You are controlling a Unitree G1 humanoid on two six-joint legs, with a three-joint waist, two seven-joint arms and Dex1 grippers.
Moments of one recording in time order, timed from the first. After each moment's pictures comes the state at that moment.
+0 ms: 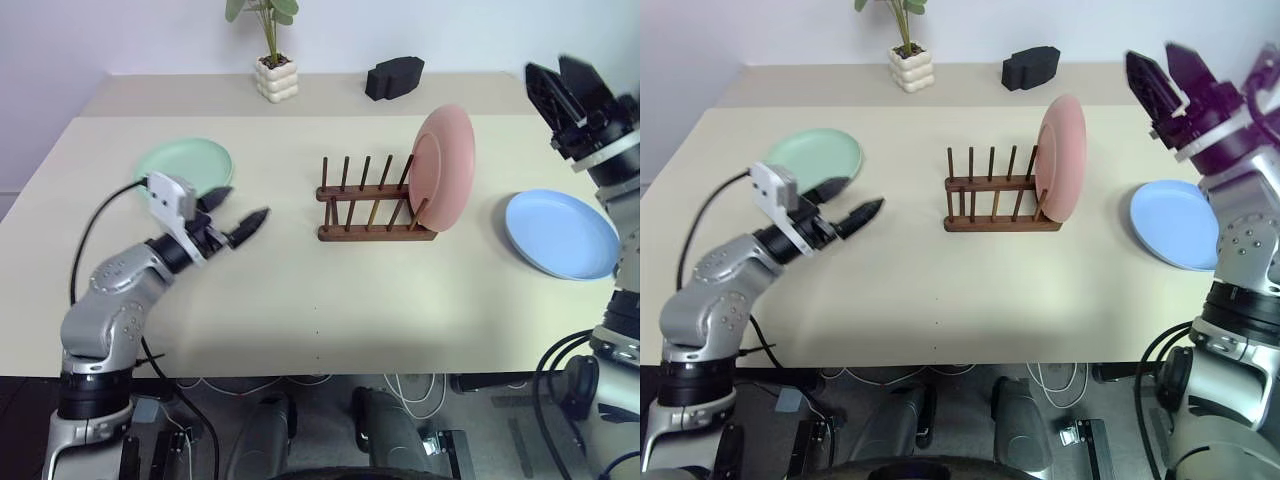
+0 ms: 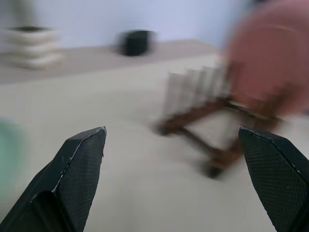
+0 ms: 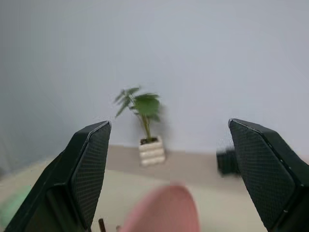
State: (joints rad) left arm -0.38 0.51 0.24 -0.14 -0.53 0.52 -0.47; right arm -0.68 -0.72 -0.33 -0.11 0.72 0.47 0.70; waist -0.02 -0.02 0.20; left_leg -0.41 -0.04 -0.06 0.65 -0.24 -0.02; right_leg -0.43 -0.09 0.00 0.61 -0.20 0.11
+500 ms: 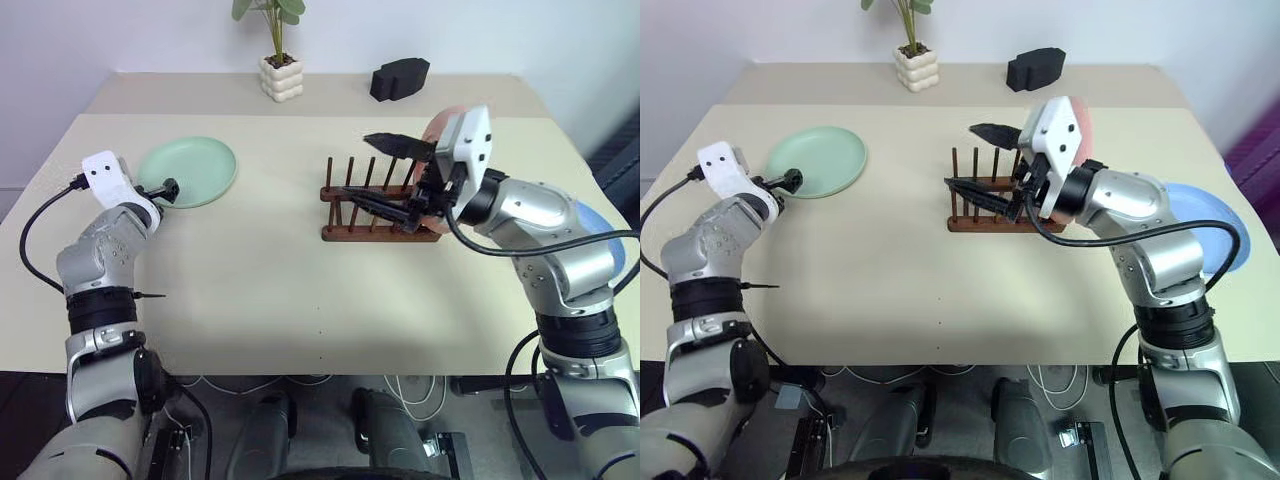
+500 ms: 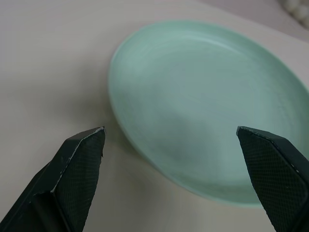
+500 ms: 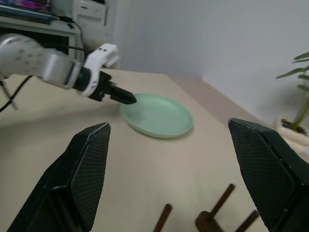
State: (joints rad) left arm -0.76 0.47 0.42 0.49 -0.42 0.69 0.04; right arm -0.63 -0.60 0.06 -0.28 0.52 0.42 0.80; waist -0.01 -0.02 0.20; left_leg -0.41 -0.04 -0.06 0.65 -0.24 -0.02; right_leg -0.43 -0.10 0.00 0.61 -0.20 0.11
